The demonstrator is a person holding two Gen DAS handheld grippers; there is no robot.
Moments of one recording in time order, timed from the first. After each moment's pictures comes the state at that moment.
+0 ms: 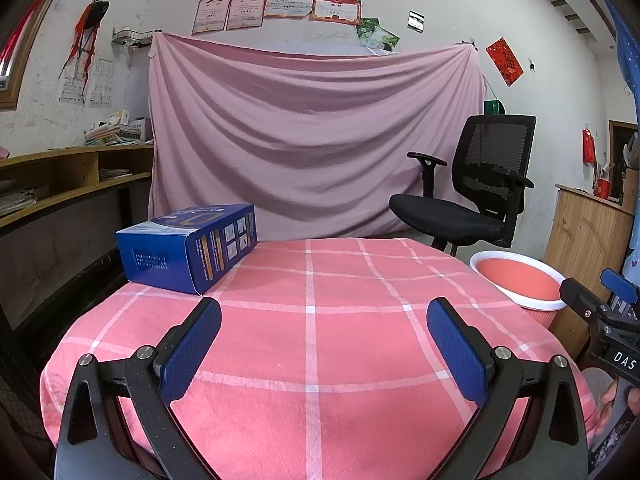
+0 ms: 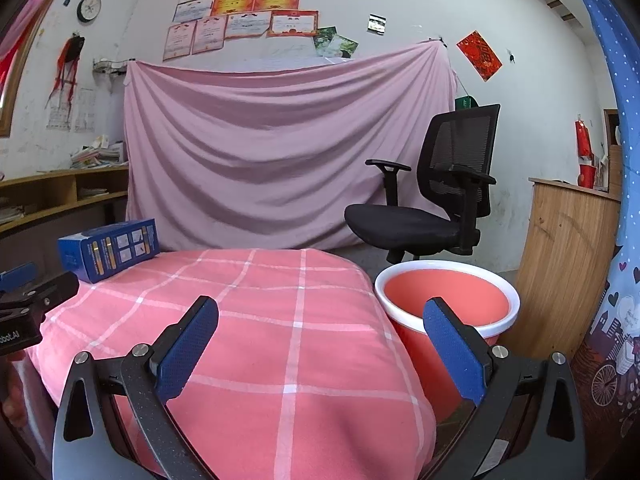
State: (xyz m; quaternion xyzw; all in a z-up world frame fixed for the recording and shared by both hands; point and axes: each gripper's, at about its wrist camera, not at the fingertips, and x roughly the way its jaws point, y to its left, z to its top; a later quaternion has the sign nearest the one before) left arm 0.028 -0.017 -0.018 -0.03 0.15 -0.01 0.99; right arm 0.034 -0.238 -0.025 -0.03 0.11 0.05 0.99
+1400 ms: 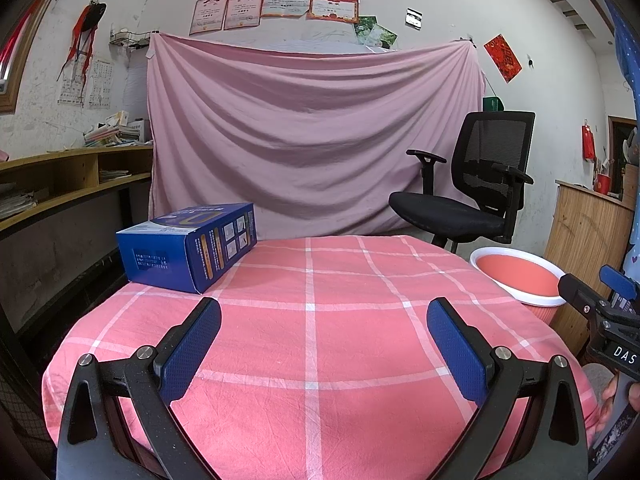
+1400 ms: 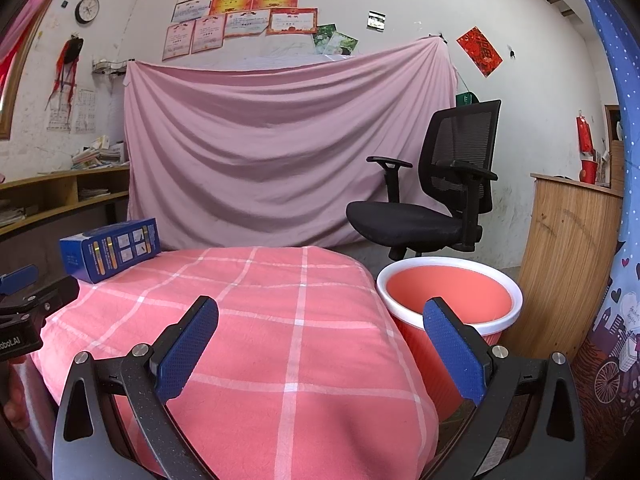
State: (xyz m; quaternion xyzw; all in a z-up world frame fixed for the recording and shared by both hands) left arm 0.028 -0.018 -0.019 -0.03 0.15 -0.01 0.99; right arm 0.035 -0.239 -0.026 -0.02 0.11 0.05 0.99
